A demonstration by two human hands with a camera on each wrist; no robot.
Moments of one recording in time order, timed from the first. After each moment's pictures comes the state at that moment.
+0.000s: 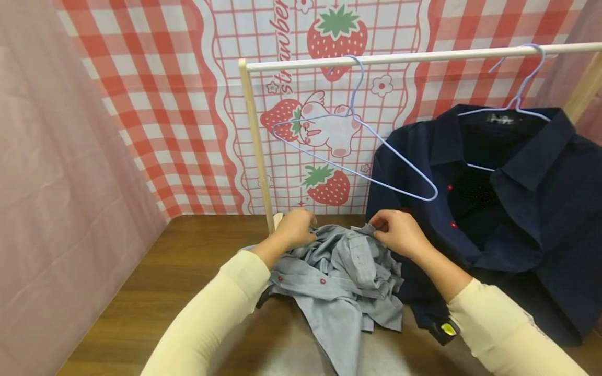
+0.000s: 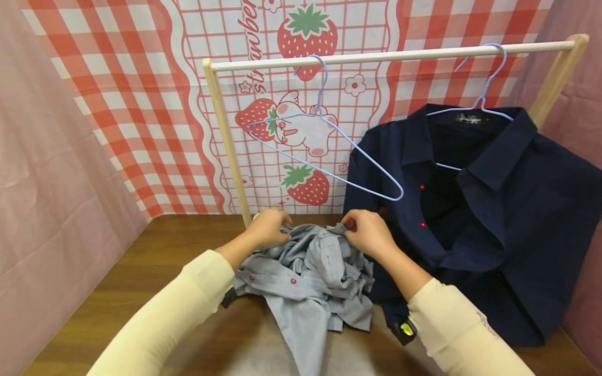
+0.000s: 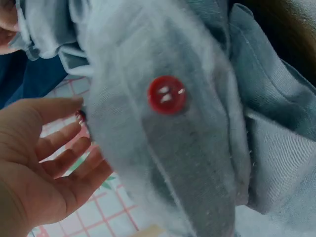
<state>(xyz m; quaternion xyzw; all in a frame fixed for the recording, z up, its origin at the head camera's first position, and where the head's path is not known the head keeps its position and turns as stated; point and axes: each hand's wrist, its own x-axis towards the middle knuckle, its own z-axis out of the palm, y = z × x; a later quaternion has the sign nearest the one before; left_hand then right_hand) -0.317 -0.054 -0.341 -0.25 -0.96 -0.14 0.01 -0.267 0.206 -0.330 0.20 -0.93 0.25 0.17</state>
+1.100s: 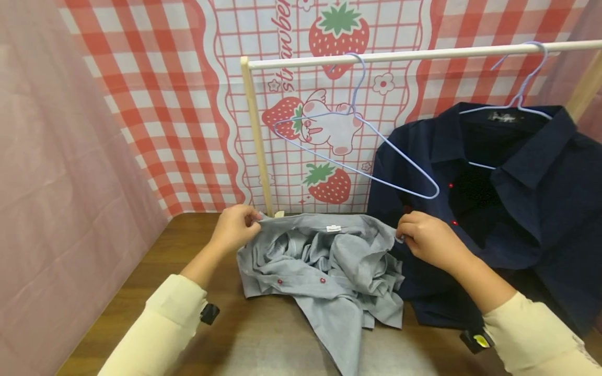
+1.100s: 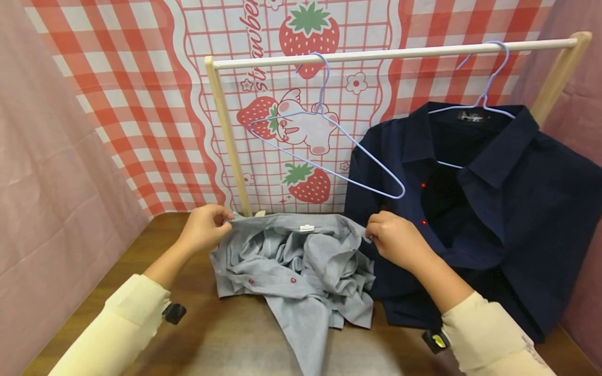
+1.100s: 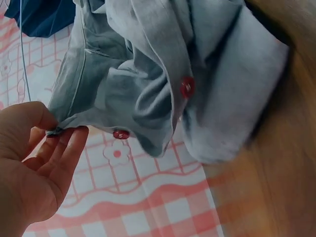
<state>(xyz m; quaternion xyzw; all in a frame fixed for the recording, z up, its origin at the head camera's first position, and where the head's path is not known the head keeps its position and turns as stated) -0.283 -0.175 -0.335 -0.20 -0.92 -0.27 0.22 -0.247 0.250 -0.332 0.41 -0.84 0.07 0.33</state>
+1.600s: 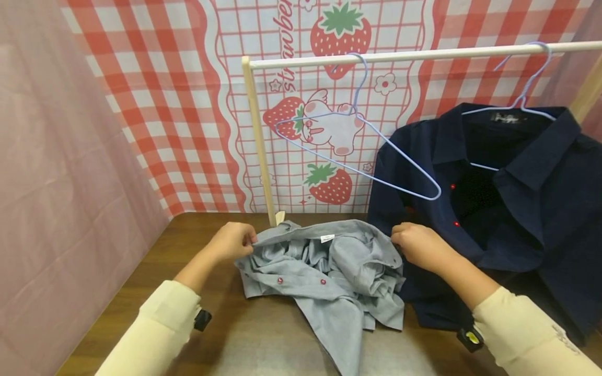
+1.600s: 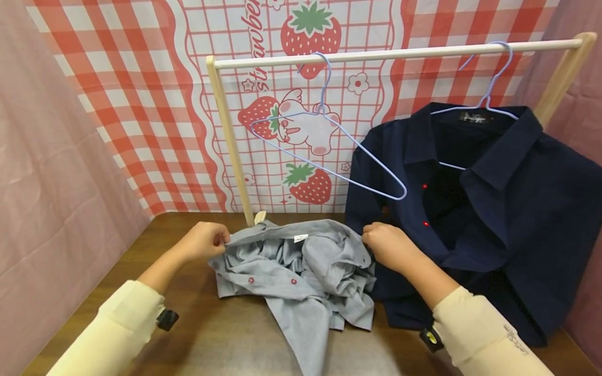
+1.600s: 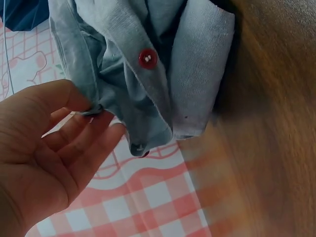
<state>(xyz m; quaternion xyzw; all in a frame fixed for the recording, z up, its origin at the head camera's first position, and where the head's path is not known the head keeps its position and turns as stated) -0.286 -0.197 -0.356 -0.28 -0.93 -0.20 0.10 -0.265 0.245 -0.352 0.40 -0.89 -0.01 0.23</state>
